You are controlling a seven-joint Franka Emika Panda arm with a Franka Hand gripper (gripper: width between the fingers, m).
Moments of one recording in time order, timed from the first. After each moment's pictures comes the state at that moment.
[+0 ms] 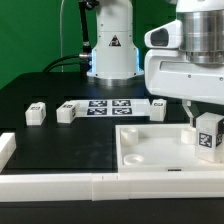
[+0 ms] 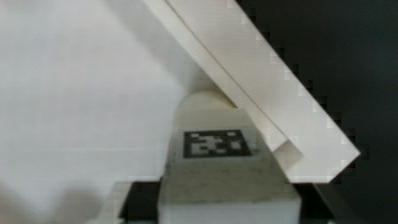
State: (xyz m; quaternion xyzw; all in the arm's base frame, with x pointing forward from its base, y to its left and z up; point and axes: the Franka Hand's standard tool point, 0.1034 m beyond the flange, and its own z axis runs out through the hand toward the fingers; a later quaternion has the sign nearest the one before) arm 0.614 0.120 0.075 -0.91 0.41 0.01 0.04
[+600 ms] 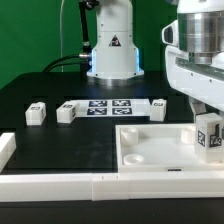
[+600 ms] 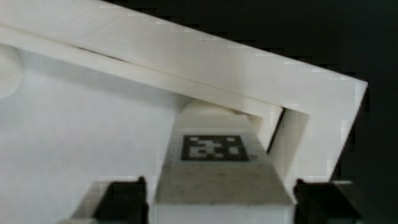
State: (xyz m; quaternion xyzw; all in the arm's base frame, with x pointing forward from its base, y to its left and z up) arm 0.615 0.122 0.074 -0.81 0.58 0.01 0.04
